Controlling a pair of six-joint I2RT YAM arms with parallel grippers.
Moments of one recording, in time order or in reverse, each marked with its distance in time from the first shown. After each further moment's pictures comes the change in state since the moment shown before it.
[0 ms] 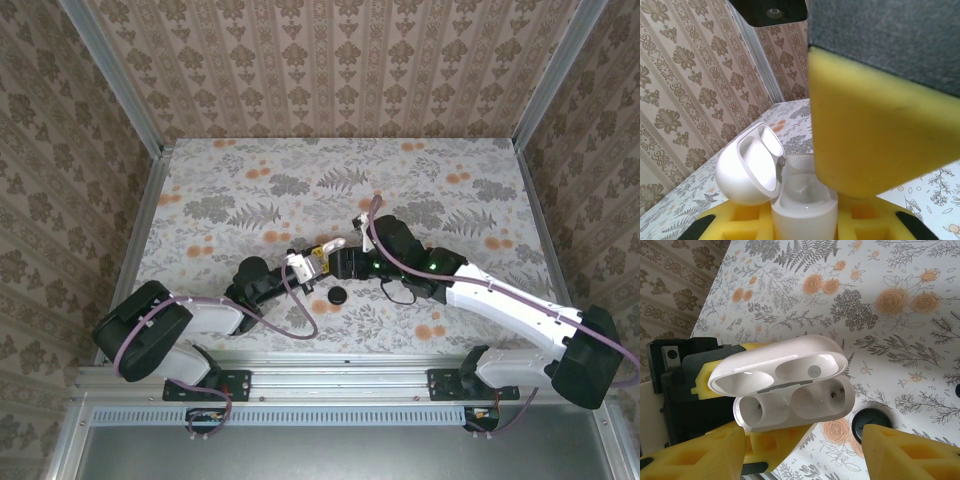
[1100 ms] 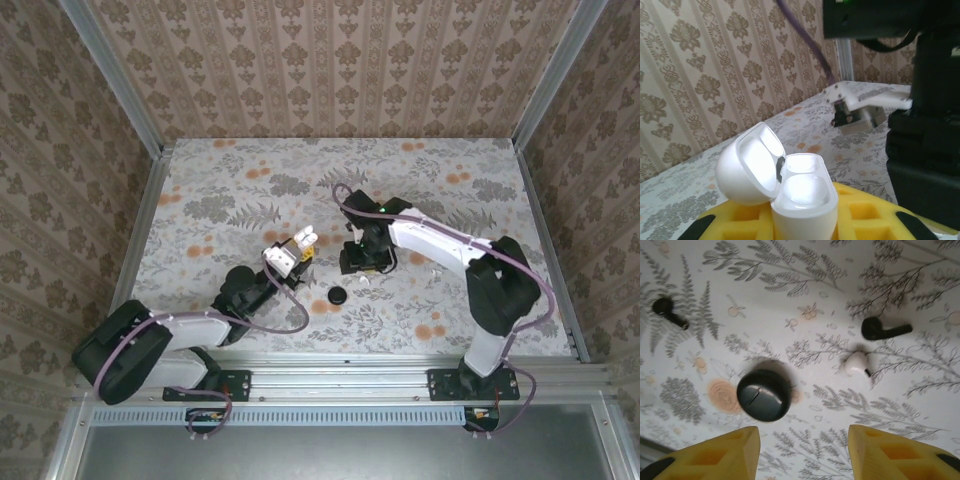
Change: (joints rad) left arm 0.021 -0.164 -0.104 -0.060 -0.352 -0.135; right arm -0.170 0.565 0.420 -0.582 -0.076 -0.171
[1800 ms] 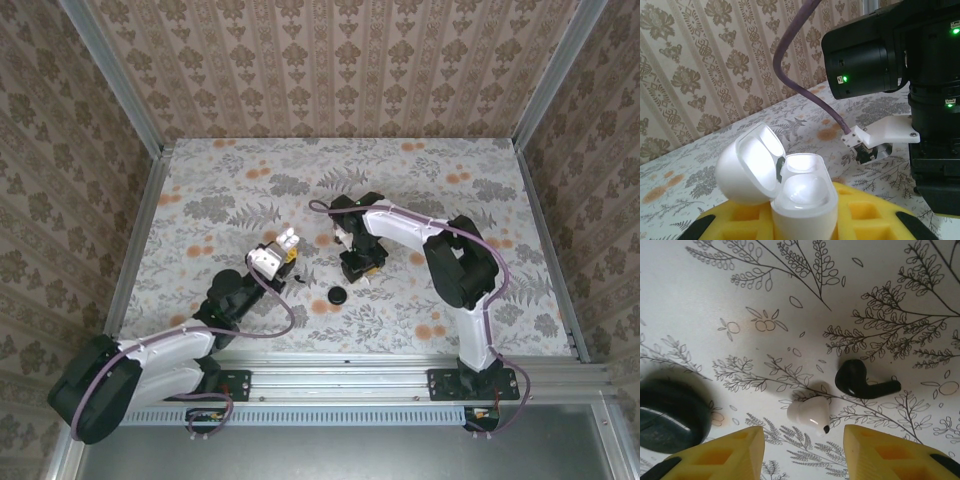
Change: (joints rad) left arm 0.071 -0.243 -0.051 -0.266 -0.035 -0.007; right arm -0.007 0.271 0.166 -0.163 0.099 -0.367
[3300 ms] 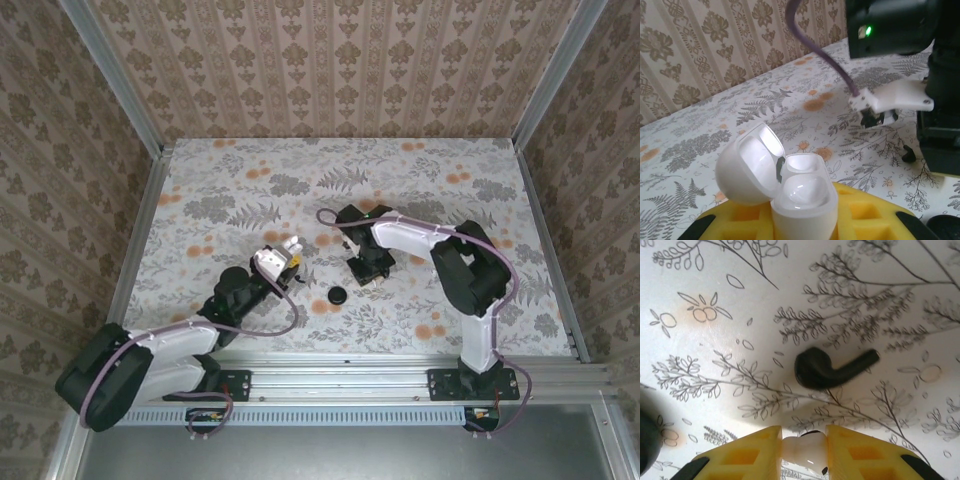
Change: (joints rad) left arm 0.008 0.113 0.002 -0.007 0.047 -0.027; right arm 0.001 -0.124 -0.219 0.193 0.072 0.093
